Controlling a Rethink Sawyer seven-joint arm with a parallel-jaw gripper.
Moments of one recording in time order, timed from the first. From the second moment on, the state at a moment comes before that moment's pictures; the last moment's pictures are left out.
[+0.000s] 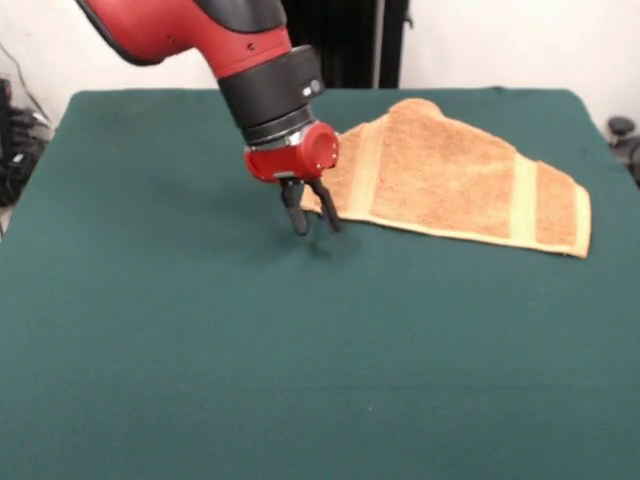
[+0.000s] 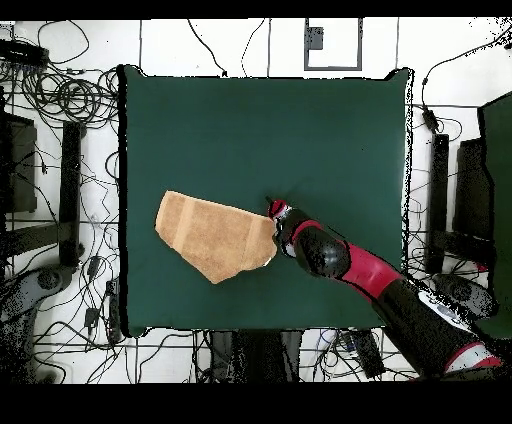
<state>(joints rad) -0.89 -0.32 0.54 1.90 -0.28 0.02 2.02</state>
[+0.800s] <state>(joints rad) -0.91 -0.18 0.64 1.91 -0.12 0.29 2.02</state>
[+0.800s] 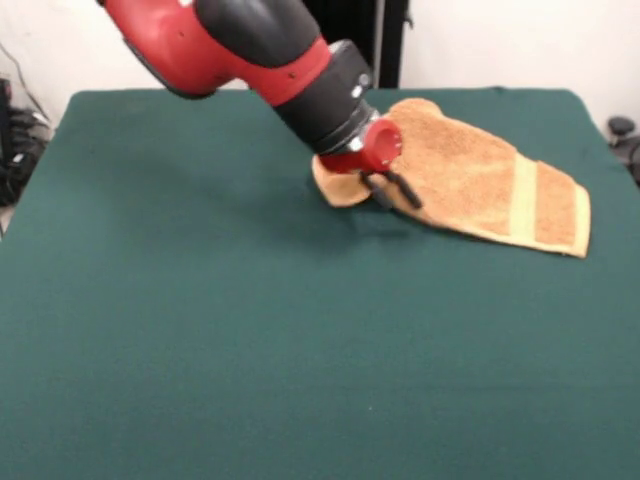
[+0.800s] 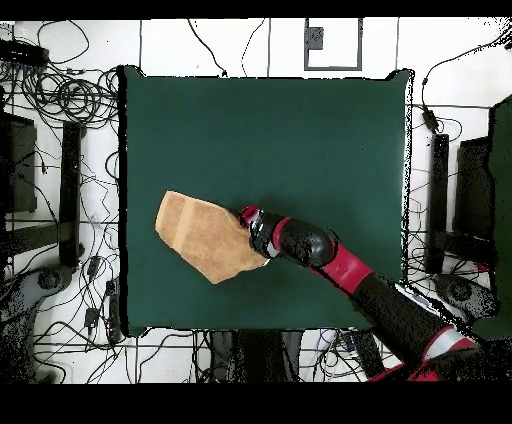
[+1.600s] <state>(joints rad) -0.85 -0.11 0.62 1.97 -0.06 0.47 2.02</state>
